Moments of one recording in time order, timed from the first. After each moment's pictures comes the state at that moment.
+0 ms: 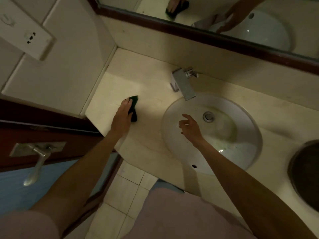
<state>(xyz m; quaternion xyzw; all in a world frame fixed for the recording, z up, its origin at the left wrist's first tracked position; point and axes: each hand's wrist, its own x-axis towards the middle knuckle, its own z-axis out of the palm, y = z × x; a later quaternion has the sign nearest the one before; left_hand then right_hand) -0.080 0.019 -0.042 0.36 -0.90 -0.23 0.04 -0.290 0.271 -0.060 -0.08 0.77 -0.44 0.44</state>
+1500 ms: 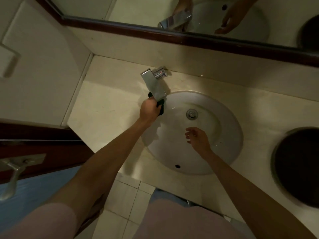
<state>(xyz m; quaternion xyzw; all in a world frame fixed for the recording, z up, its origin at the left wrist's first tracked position) -0.284 0.139 -0.032 0.33 -0.90 -0.26 0.03 -0.337 0.389 -0.076 -0.03 0.77 -0.48 0.42</state>
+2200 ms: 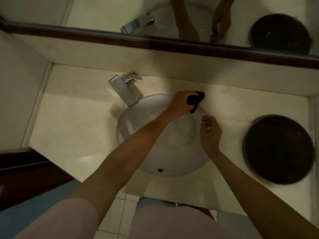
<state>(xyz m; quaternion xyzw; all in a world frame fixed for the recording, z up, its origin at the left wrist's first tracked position) -0.438 0.274 -0.022 0.14 -0.84 -0.53 -0.05 -0.400 0.466 -0.044 0.00 0.87 -0.48 0.12</state>
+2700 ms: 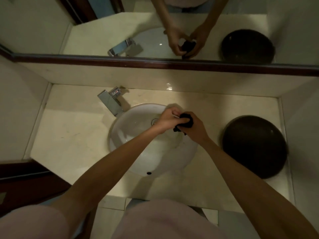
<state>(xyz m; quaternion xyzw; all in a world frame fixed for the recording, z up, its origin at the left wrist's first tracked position) -0.413 0.333 0.037 0.26 -0.75 -0.60 -0.11 -0.447 0.490 0.012 -0.14 0.81 -0.50 0.28</state>
